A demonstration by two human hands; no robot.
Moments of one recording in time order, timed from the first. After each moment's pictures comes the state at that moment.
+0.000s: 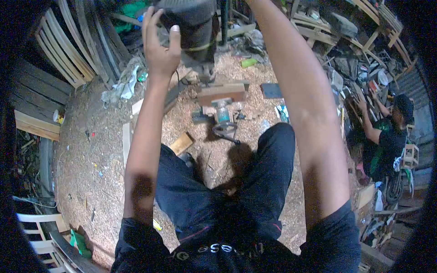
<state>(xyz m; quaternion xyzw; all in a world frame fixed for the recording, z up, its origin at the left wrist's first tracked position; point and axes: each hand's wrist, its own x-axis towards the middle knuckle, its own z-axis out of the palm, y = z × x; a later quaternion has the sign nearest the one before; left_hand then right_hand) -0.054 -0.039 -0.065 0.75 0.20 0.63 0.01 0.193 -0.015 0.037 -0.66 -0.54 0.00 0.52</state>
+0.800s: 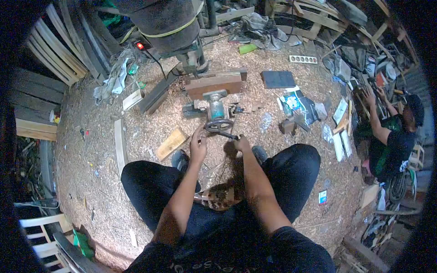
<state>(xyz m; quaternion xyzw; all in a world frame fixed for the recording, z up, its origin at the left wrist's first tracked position) -0.091 -0.195 -0.456 0.65 0.48 0.32 0.50 0.120 -0.271 -0.664 -0.84 -0.31 0.38 0.23</state>
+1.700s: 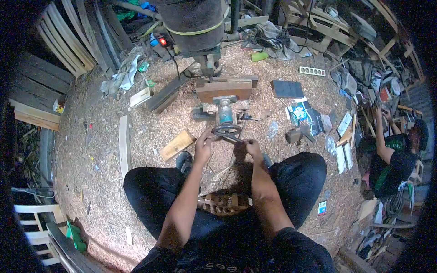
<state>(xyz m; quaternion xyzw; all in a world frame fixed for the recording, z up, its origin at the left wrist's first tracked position) -0.104 -0.179 -0.470 0.62 0.49 0.33 0.52 0.142 -0.272 -0.658 -0.75 -0.26 0.46 0.40</state>
